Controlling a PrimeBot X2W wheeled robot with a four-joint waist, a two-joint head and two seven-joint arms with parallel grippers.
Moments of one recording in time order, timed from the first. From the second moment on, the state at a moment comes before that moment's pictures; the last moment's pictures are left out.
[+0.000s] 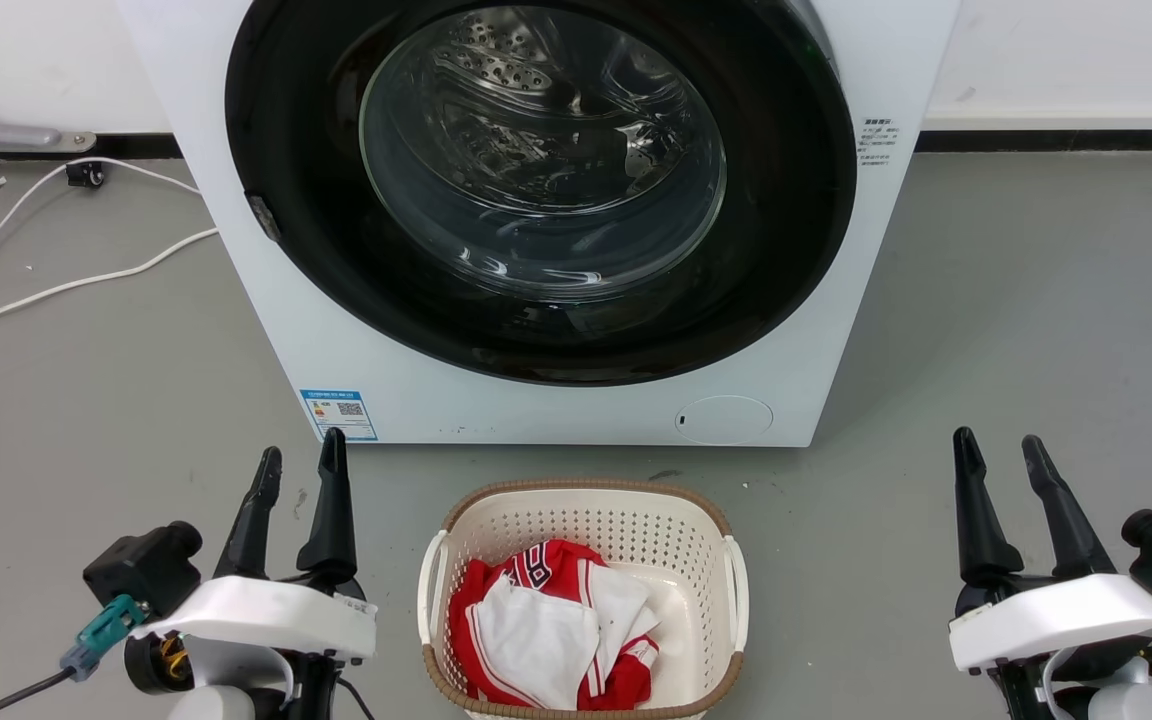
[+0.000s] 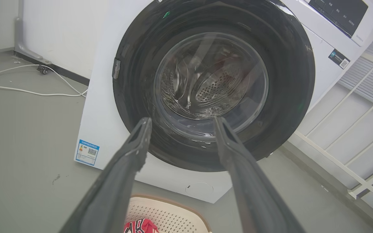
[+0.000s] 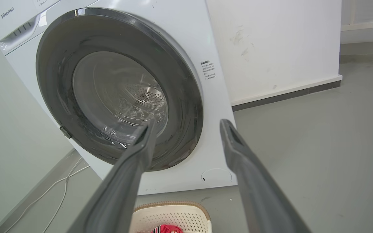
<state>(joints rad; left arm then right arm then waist) -0.09 0.05 0.02 0.13 -0.54 -0.11 -0.14 -0.04 -0.05 -0.03 0.10 0.38 0.13 -0.14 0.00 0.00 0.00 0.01</state>
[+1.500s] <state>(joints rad) -0.10 0.07 -0.03 0.14 -0.11 -0.07 -0.24 -0.04 -0.05 -0.02 0.06 0.00 0.13 -0.15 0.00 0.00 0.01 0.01</state>
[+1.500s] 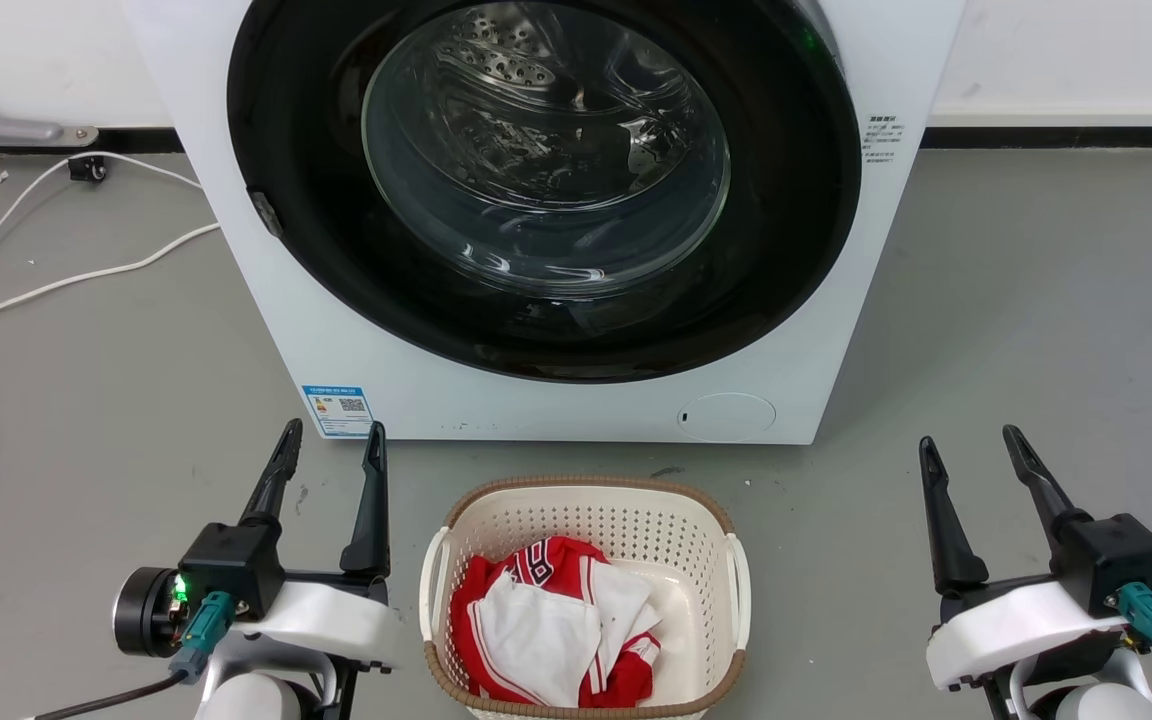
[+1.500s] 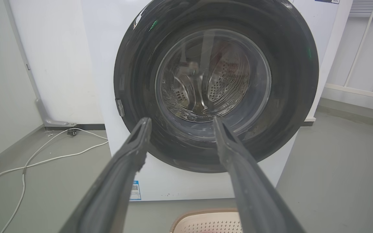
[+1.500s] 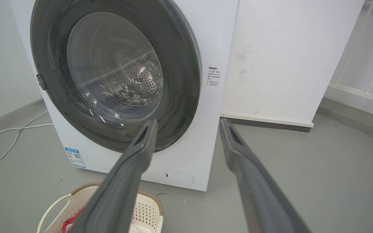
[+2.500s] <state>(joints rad) -0.11 0.06 -0.03 0.14 -0.05 -0.08 -0.26 -0.04 -0.05 -0.02 0.07 -0.02 0.13 -0.16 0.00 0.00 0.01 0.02</state>
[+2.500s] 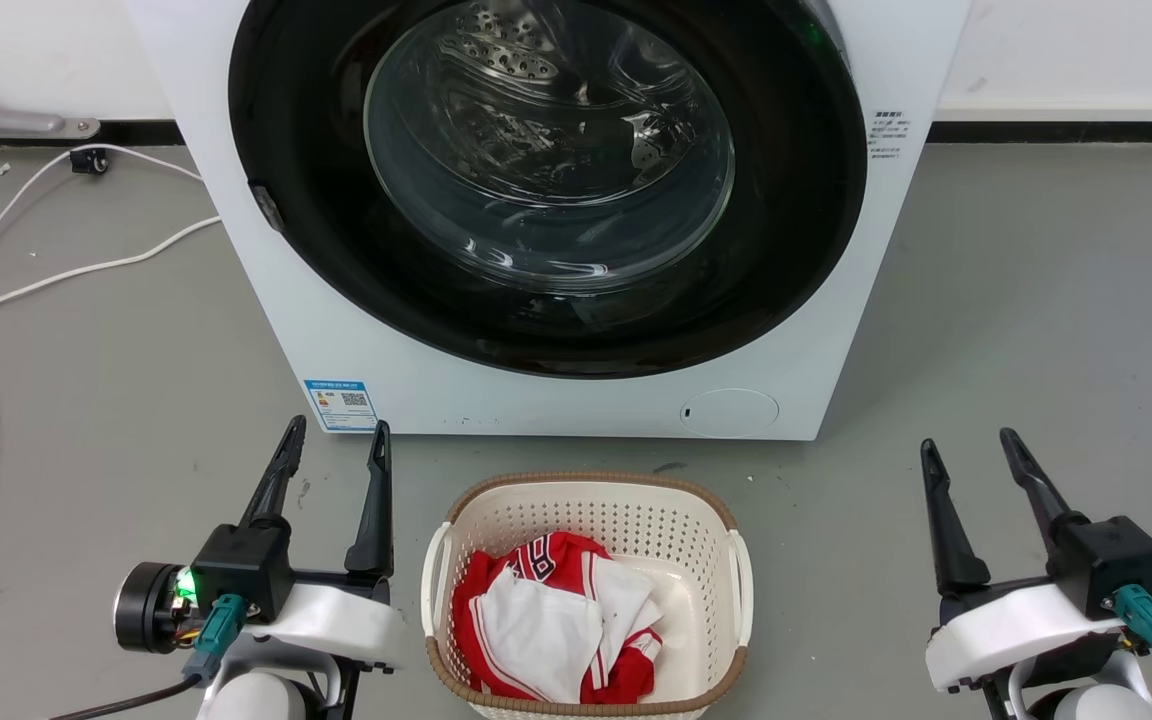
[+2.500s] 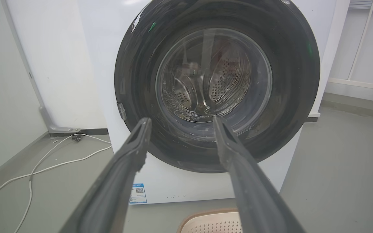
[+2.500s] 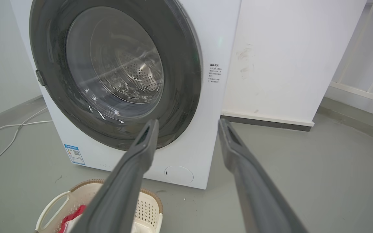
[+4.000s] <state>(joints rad) -0.24 0.05 -0.05 0.11 -0.05 -0.08 -0.26 -1.09 -0.27 -0.25 0.80 1.34 0.13 0.15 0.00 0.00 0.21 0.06</state>
